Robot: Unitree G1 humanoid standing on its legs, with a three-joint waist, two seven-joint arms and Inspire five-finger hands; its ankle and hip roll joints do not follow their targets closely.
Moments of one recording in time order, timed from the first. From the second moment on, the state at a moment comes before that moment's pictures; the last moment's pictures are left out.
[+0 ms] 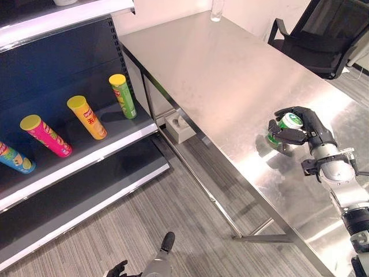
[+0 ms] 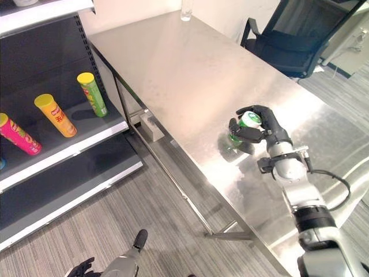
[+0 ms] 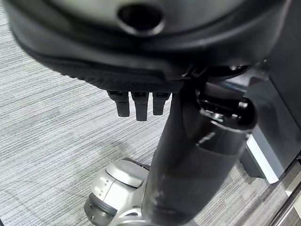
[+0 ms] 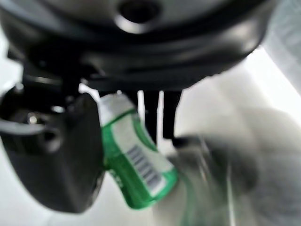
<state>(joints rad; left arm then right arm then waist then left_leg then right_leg) 0.25 0.24 -0.07 0.91 -0.25 -0.08 0.10 -0.48 -0.86 0.19 0.47 0.24 -0.12 -0.08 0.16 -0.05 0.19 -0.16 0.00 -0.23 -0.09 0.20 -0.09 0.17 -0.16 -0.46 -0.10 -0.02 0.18</state>
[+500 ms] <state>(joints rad) 0.23 0.24 -0.01 0.91 -0.25 -0.08 0.10 -0.41 -0.87 0.13 -0.08 0.20 -0.17 -0.07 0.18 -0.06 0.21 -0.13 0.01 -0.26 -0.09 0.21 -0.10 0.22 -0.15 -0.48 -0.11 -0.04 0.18</state>
